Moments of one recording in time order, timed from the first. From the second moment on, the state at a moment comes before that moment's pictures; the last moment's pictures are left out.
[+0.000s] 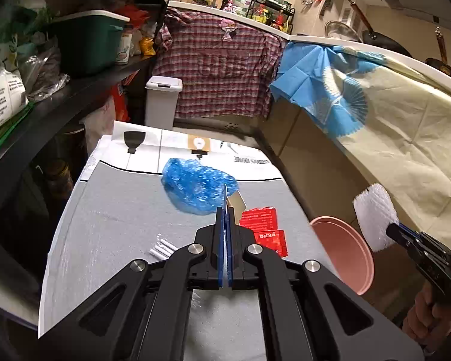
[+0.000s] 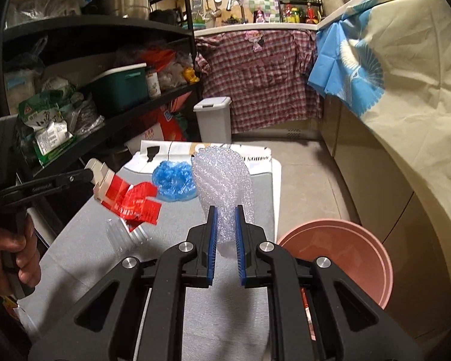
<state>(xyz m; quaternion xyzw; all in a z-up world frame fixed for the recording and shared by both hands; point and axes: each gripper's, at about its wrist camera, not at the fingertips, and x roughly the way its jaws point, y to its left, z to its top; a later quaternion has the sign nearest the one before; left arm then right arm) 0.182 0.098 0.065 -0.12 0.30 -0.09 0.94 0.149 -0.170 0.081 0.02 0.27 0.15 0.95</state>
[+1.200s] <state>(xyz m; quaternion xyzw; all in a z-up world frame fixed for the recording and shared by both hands) 0.162 -0.062 0.072 -0.08 0.31 -0.18 0.93 0.173 -0.321 0.086 0.10 0.25 0.03 0.96</state>
